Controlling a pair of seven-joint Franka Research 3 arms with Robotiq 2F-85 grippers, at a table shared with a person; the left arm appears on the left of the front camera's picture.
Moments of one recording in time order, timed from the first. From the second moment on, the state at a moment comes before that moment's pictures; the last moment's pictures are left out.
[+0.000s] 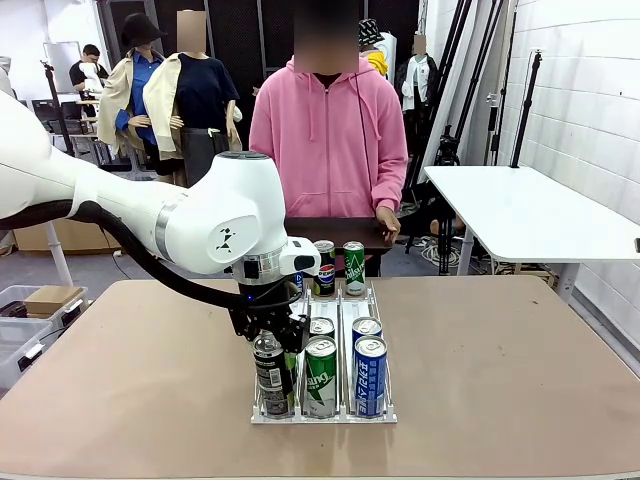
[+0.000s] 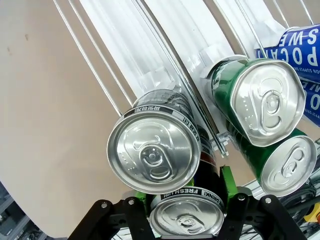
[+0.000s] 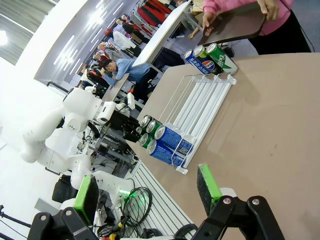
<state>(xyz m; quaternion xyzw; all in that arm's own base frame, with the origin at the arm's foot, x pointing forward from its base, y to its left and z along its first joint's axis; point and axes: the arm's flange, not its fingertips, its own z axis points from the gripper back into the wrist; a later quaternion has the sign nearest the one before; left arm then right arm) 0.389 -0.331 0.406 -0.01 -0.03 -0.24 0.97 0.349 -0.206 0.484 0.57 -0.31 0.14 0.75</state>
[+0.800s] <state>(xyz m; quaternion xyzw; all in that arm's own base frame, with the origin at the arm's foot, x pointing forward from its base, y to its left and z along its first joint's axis) 0.373 -0.331 0.515 0.00 -0.05 -0.24 0.97 0.349 -0.206 0.484 0.57 -0.31 0.14 0.75</state>
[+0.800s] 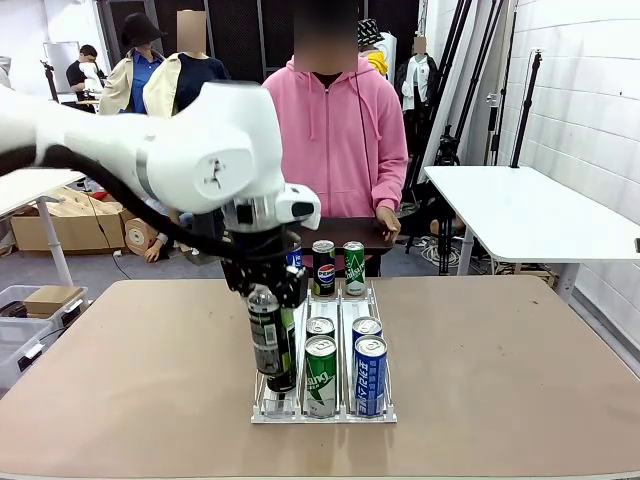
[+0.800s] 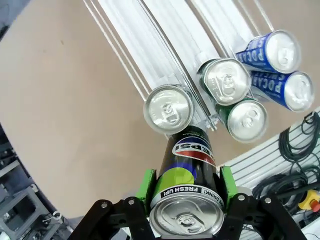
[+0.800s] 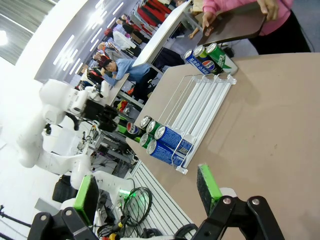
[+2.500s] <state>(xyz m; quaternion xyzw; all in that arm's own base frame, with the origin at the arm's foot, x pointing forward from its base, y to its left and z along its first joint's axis) 0.351 -0.127 0.634 0.03 -0.07 -0.13 0.99 0.349 -0.206 0.483 0.57 -0.31 0.14 0.75</state>
